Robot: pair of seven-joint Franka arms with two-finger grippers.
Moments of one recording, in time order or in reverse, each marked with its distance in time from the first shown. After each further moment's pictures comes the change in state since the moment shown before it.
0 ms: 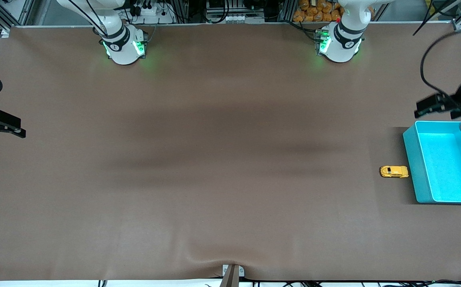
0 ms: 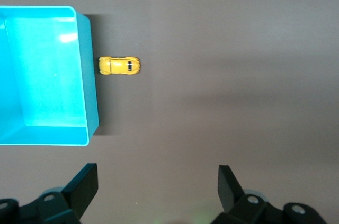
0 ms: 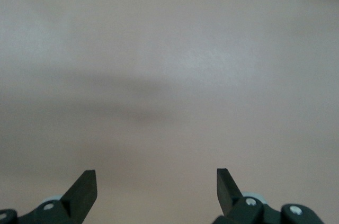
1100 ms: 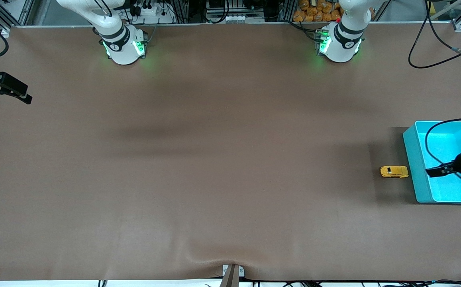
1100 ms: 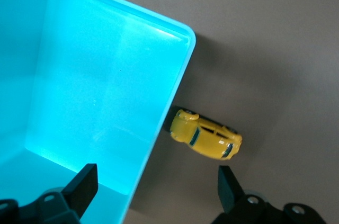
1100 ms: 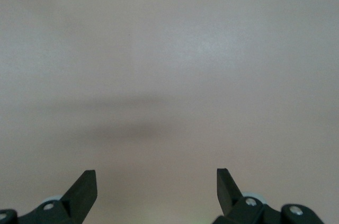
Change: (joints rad) left arm 0.160 0.414 -0.005 -0.004 0.217 0.380 -0.320; right arm 0.028 -0.303 0.016 -0.349 -0.031 0.034 0.174
